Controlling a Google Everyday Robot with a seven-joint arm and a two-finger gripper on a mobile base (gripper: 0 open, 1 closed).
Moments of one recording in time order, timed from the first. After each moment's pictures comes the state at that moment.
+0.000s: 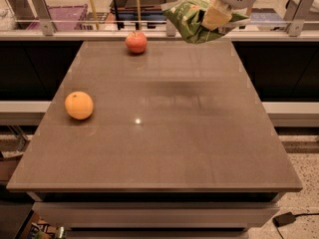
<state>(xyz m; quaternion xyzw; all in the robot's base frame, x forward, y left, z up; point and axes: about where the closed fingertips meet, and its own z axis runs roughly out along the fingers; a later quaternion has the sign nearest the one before) 0.599 -0.117 1.033 -0.54 0.78 -0.09 0.31</state>
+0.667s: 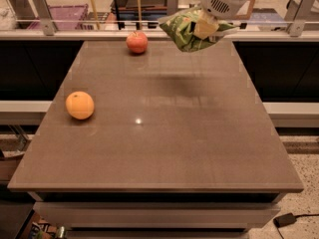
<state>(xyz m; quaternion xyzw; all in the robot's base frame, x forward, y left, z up) 0.633 -0.112 0.996 -0.54 0.79 -0.09 0.28</state>
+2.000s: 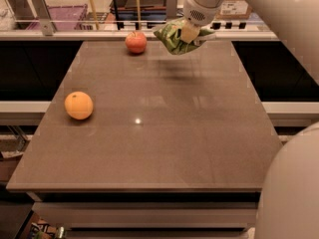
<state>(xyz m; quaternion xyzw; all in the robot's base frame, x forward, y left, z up) 0.711 -0.093 0.947 -0.54 0.80 -0.08 0.26</state>
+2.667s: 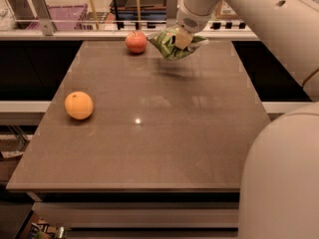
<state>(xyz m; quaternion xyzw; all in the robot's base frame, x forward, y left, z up) 0.727 -0.079 0.918 -0.55 0.80 -0.06 0.25</state>
